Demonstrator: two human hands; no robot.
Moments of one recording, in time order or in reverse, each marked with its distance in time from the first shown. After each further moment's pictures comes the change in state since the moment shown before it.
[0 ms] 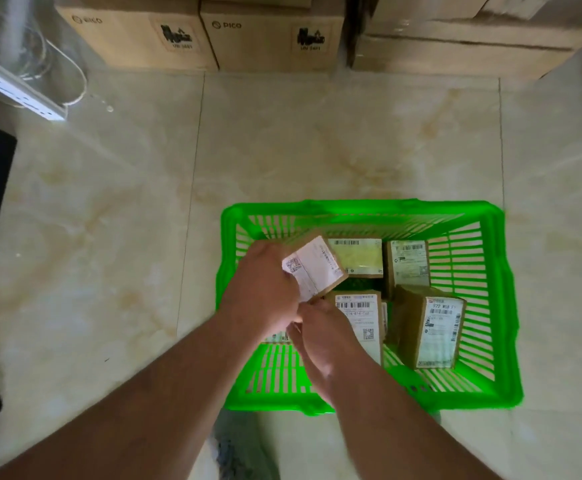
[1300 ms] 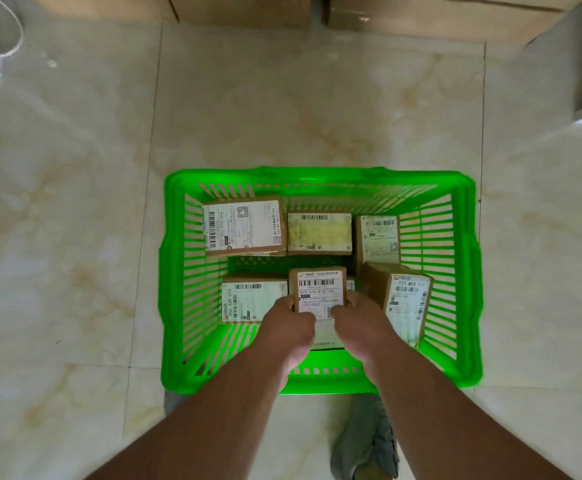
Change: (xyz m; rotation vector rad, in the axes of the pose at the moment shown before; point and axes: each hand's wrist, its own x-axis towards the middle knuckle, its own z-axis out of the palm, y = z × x) left_hand -0.033 0.020 0.128 -0.617 -0.268 -0.471; right_hand 0.022 -0.003 -0.119 -0.673 0.187 -0.011
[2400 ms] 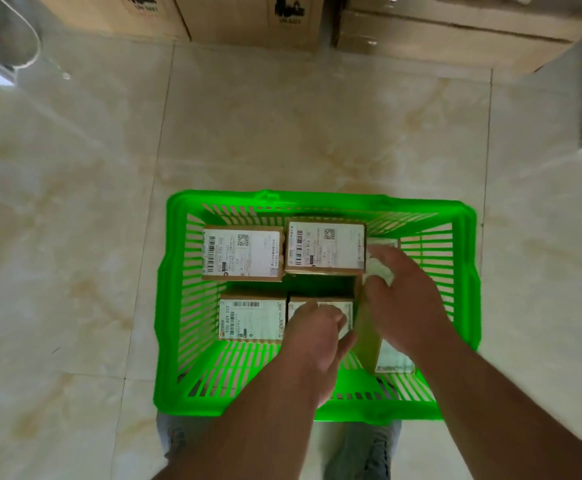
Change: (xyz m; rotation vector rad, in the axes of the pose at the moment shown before) left_hand 0.004 0.032 0.036 -0.726 -0.116 -0.168; right_hand -0.003 -0.047 -0.068 -0.259 0.296 -0.412
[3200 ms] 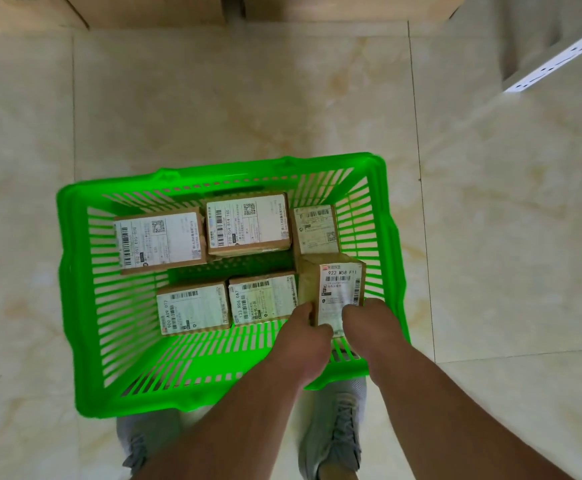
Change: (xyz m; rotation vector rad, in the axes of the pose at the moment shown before) left_hand 0.023 -0.085 0.038 0.875 -0.067 0.167; right_hand -0.021 0.124 0.015 0.337 -0.094 0.664
